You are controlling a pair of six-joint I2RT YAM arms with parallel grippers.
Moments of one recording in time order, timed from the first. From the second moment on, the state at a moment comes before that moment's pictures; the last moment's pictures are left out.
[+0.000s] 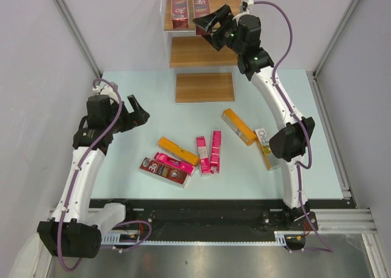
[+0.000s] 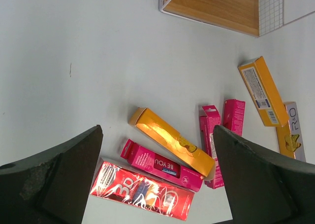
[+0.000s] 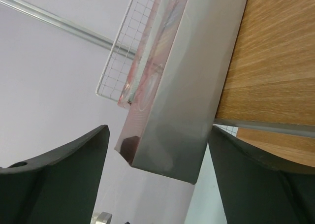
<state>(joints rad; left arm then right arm) -0.04 1.03 1.06 -0.61 0.17 -0.40 0.42 2.18 2.45 -0.18 -0.24 1.09</state>
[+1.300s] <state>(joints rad) -0.05 1.04 1.03 -0.60 0.19 -0.39 0.40 2.17 2.43 -0.17 -0.28 1.01</state>
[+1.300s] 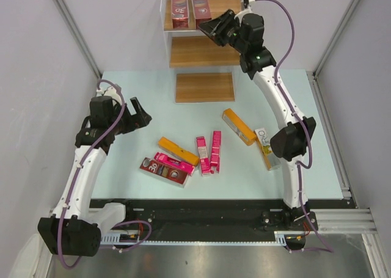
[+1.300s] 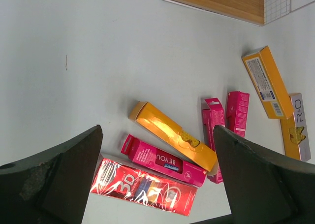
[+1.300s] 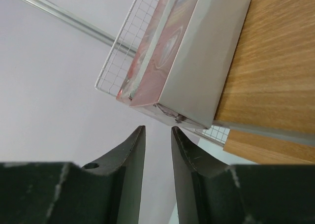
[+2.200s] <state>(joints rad) -0.10 0.98 0.97 -0.56 0.23 -0.38 0.52 1.38 1.50 -0.29 -0.18 0.62</state>
